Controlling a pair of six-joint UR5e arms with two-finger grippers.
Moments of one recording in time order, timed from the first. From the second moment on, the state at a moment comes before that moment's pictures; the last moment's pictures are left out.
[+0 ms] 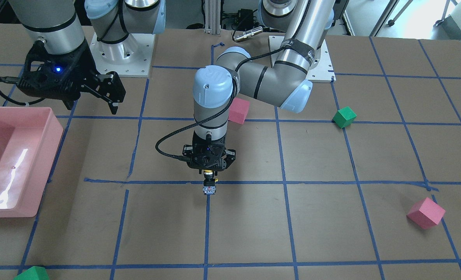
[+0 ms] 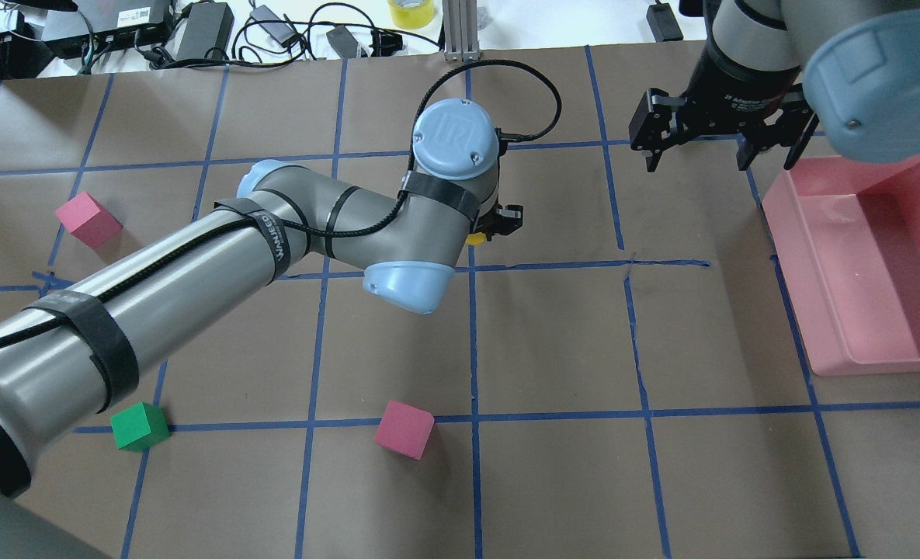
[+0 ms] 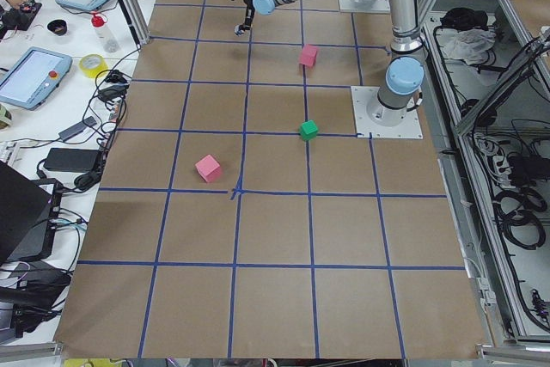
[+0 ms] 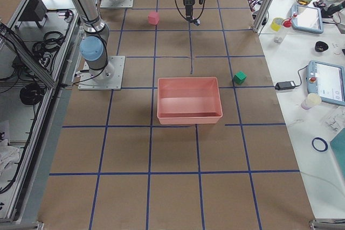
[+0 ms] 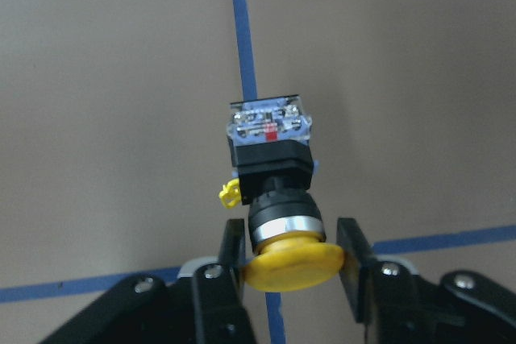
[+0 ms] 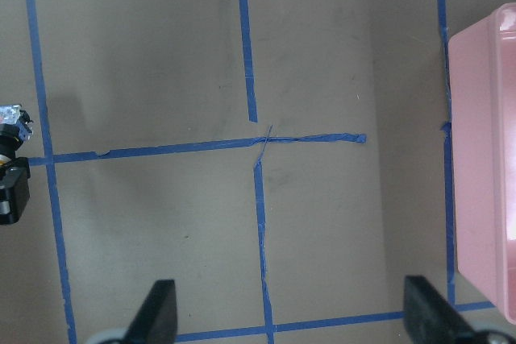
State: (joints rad) left arm -1.97 -2.02 -1.68 -0.89 1.58 -0.32; right arm 1.59 -1.56 1.60 -1.68 -1.62 0.09
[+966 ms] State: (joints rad) left arm -1.87 -2.11 -1.52 -1.27 1.32 -0.44; right arm 1.59 -1.56 1.60 -1.67 -1.63 0.09
